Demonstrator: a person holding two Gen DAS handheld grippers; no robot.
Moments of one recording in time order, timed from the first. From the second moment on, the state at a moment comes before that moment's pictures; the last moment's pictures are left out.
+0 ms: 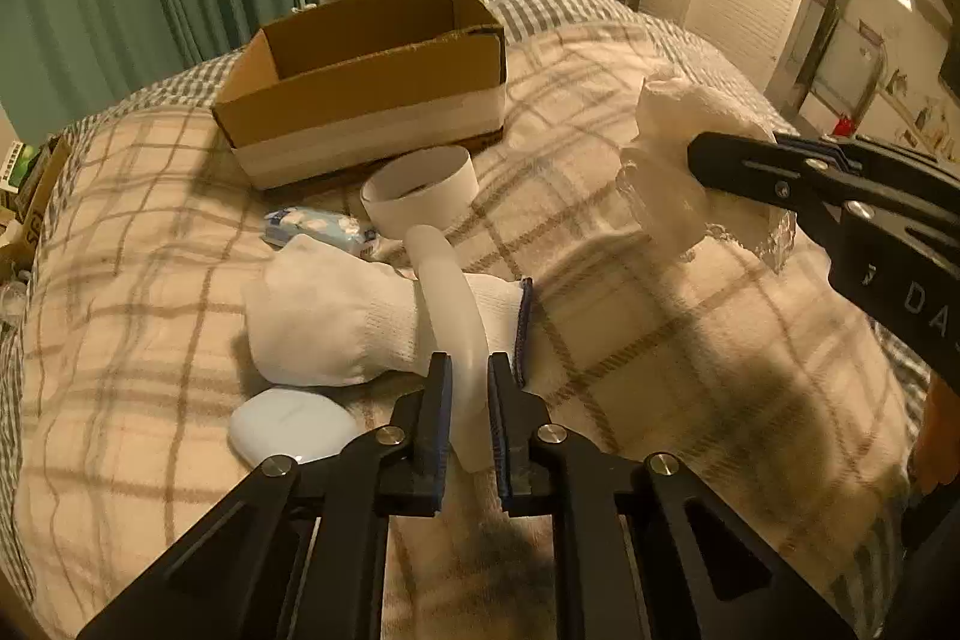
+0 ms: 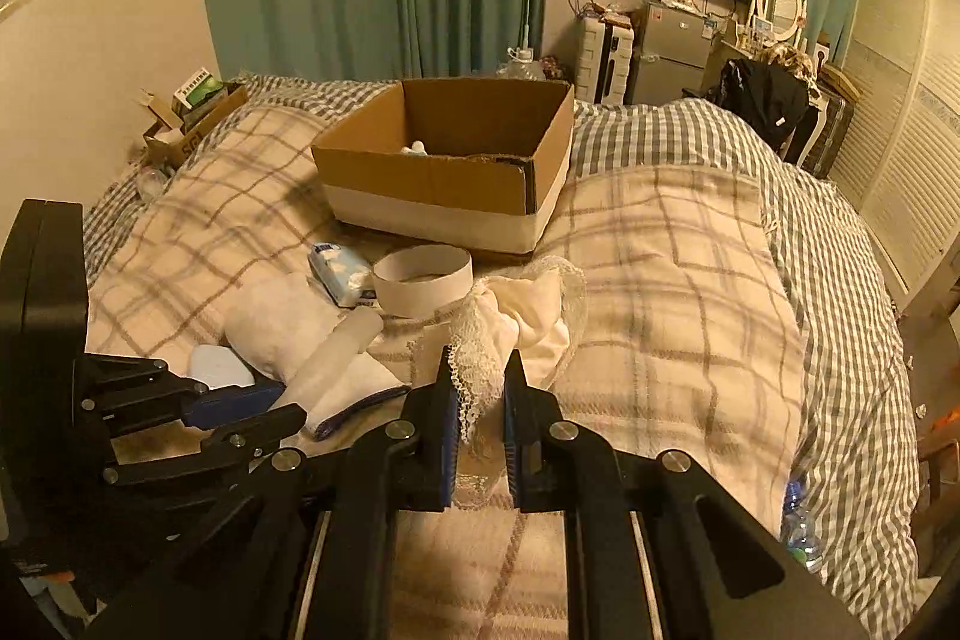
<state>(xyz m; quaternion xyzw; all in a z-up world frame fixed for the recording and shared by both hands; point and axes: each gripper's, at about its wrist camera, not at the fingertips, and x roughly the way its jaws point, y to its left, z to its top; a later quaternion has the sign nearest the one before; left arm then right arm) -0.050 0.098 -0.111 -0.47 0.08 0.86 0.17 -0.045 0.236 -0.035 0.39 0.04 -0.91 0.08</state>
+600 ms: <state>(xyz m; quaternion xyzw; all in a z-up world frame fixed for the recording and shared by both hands) -0.068 0.063 0.005 -0.34 0.05 0.93 0.15 -0.032 0.204 0.057 0.30 0.11 -0.94 0.09</state>
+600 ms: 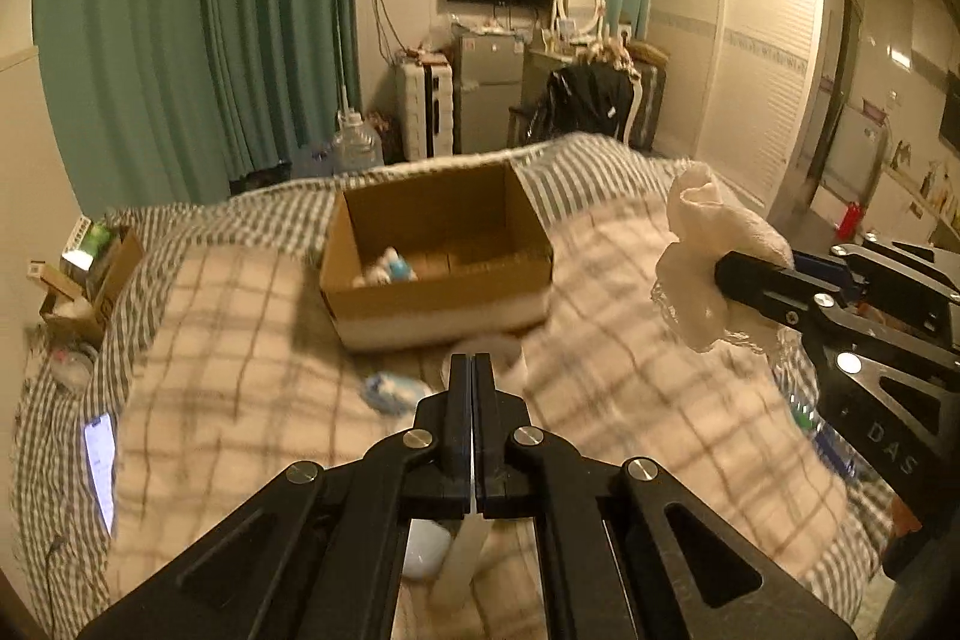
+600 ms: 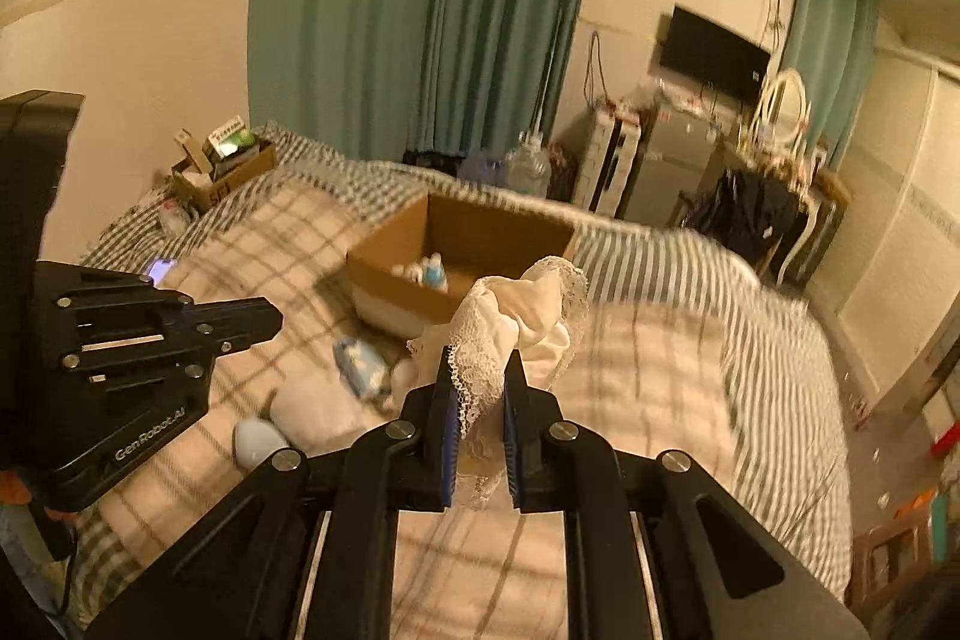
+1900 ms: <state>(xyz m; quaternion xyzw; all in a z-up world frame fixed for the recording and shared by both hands) -0.101 0.055 0.002 -0.38 0.07 0.91 0.15 -0.062 0.204 0.076 0.29 0.12 -0.95 0.09</state>
